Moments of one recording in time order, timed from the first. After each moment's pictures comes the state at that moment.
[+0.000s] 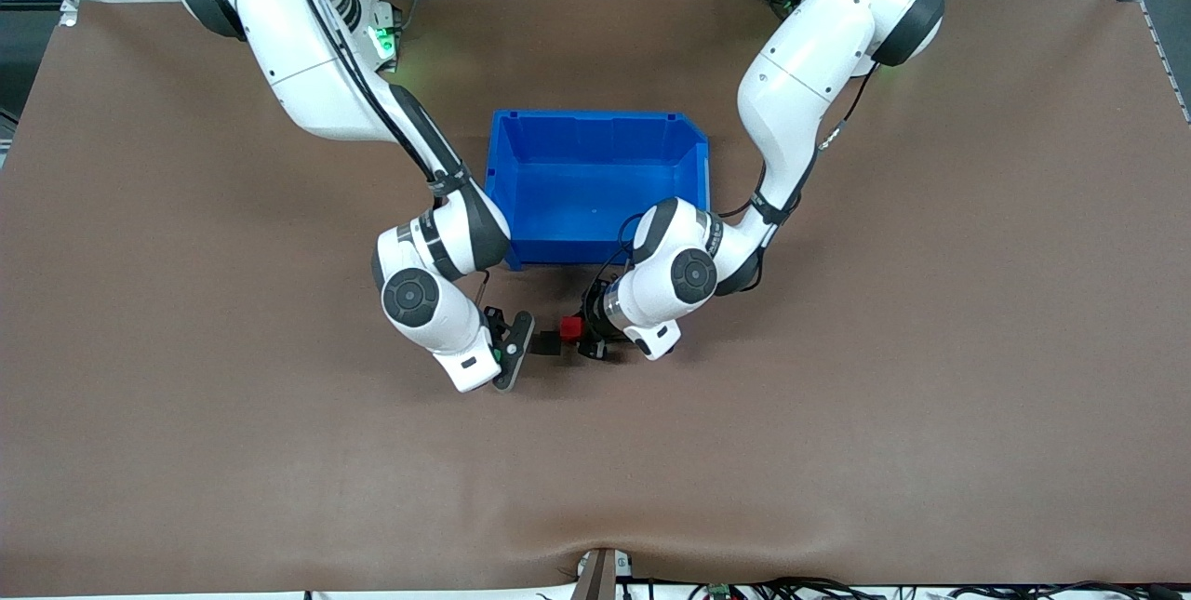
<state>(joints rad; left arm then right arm) -0.57 1.05 -0.17 -1.21 -0.44 2.49 -1.83 0.47 0.87 -0.01 -1.41 0.13 2.34 -0.90</state>
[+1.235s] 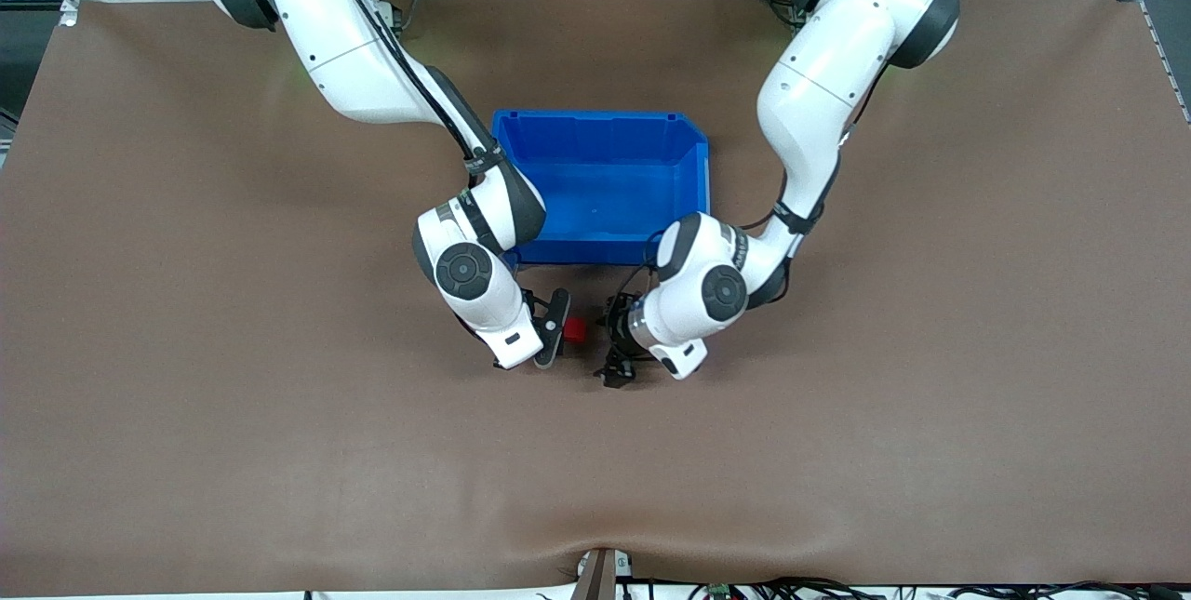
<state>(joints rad) -0.49 1.04 -0.15 -1.19 -0.43 2.43 -1.77 0.59 0.87 -0.05 -1.41 0.12 2.34 -0.84</state>
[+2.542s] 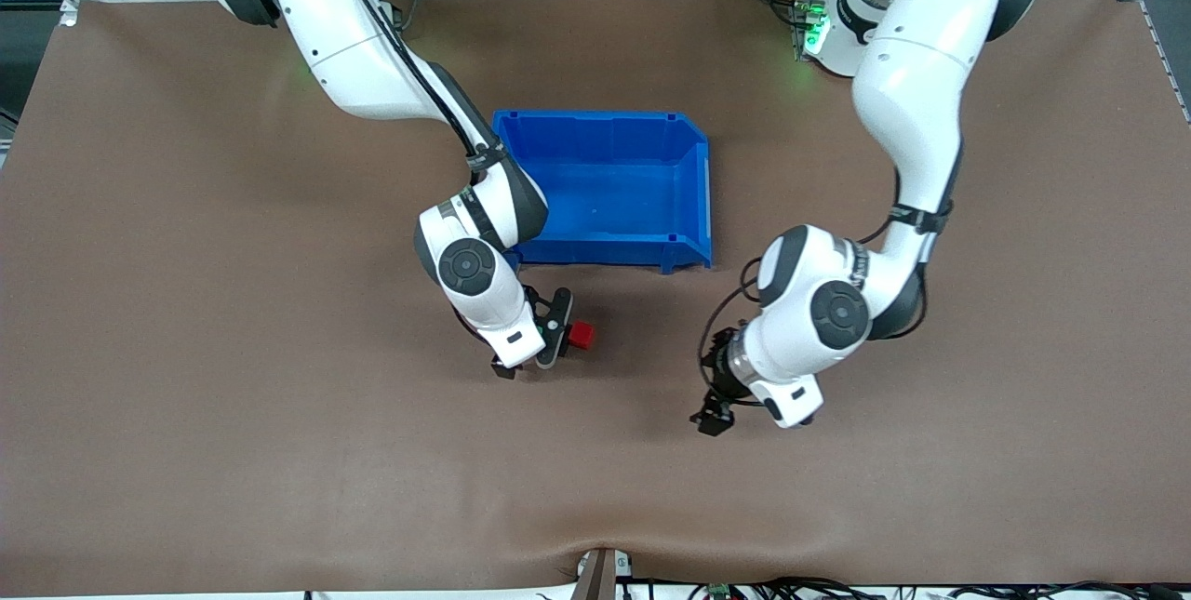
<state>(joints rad) -0.30 0.86 -0.15 -1.18 -0.10 2.19 -1.56 0.60 0.84 -0.08 -1.41 0.11 2.32 -0.83</state>
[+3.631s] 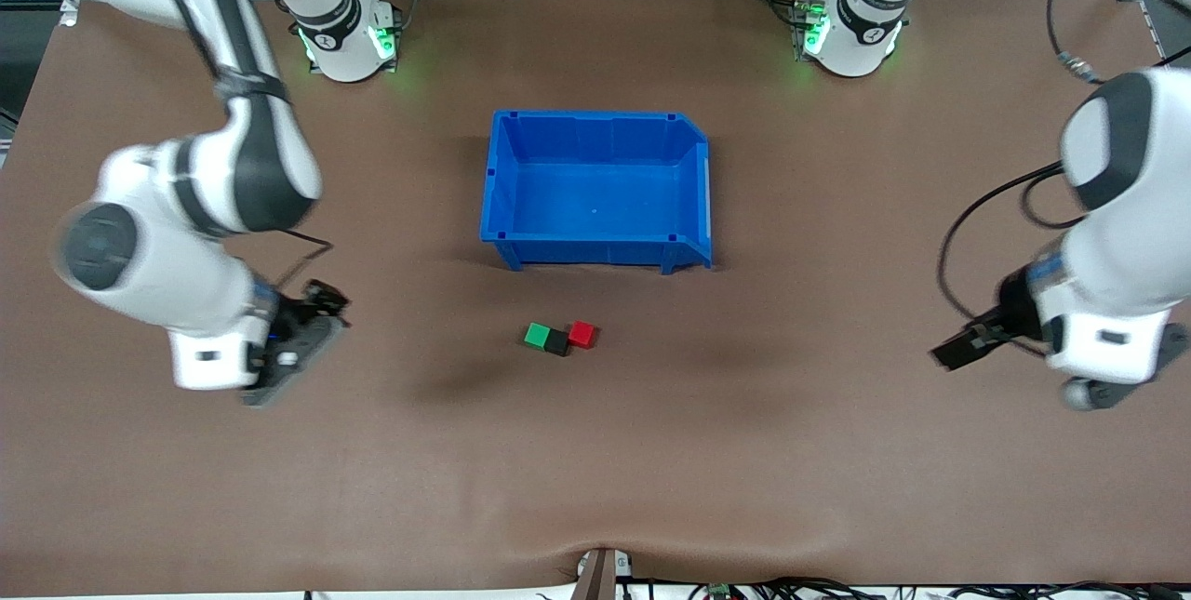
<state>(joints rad) -0.03 0.44 -0.14 -1.17 0.12 1.69 -0.66 0.29 0.45 -0.18 -1.40 0.13 1.88 -0.70</state>
